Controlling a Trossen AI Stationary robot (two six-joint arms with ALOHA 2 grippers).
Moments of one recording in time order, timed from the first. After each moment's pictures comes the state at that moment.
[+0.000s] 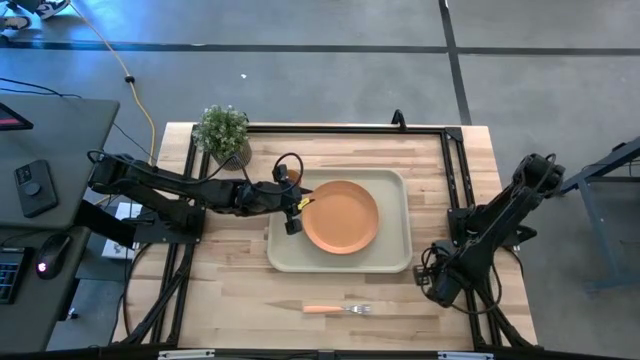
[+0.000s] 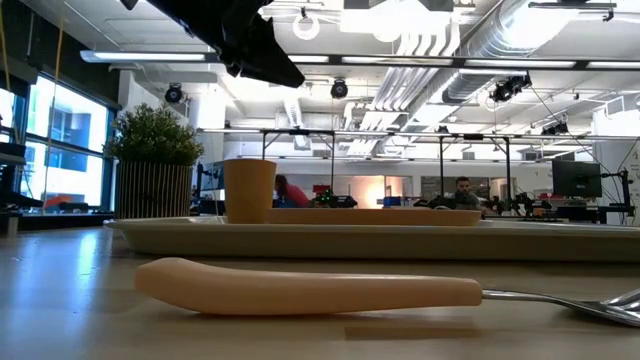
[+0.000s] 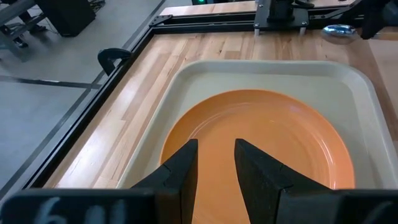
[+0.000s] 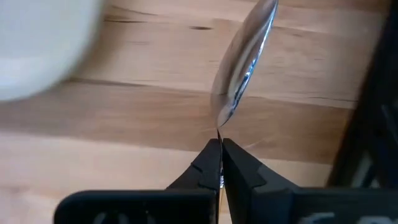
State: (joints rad) left arm -0.10 1.36 0.87 -0.03 -0.43 -0.02; right arm 0.90 1.38 0.74 -0.90 0.00 2.35
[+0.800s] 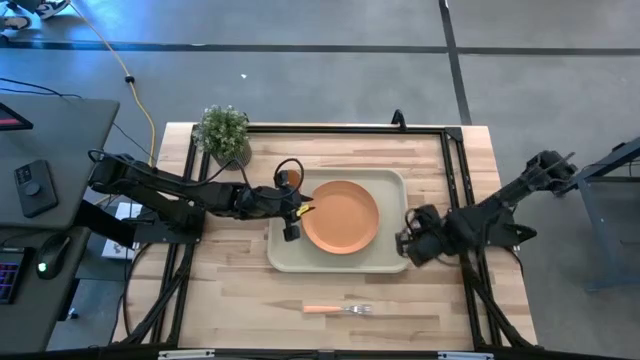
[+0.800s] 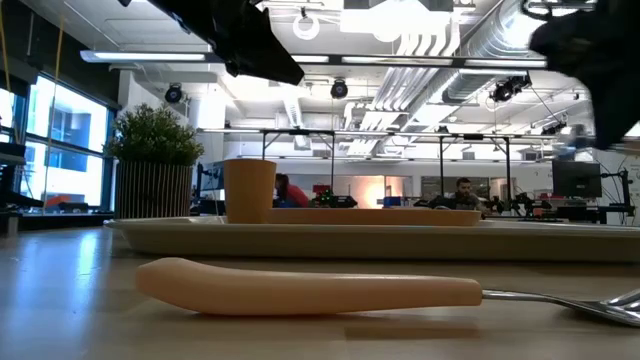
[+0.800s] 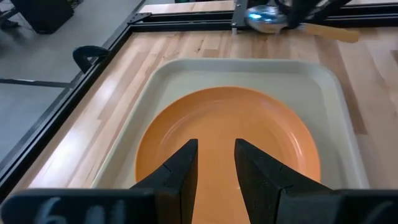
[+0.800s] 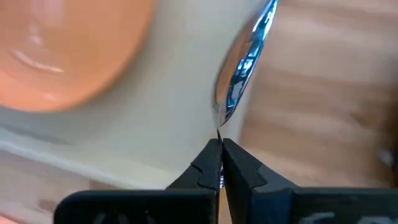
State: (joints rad) left arm -0.14 1.36 0.87 -0.04 -0.38 -0.05; right arm 0.51 1.23 0.88 -1.10 0.27 1.84
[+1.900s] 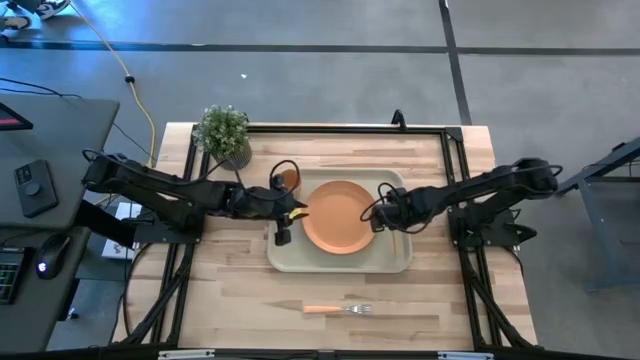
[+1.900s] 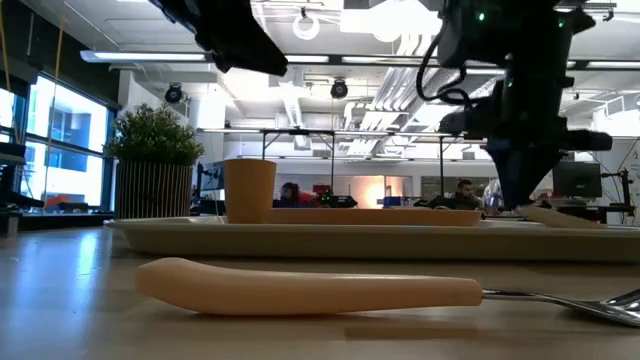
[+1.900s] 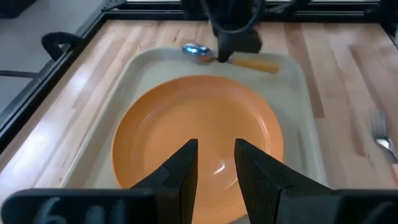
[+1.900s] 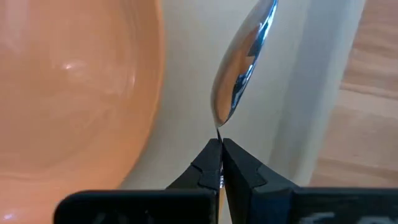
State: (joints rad) left arm -0.16 1.29 0.88 -0.15 -0.30 -0.10; right arm 0.10 1.46 0.83 -0.81 0.17 1.46
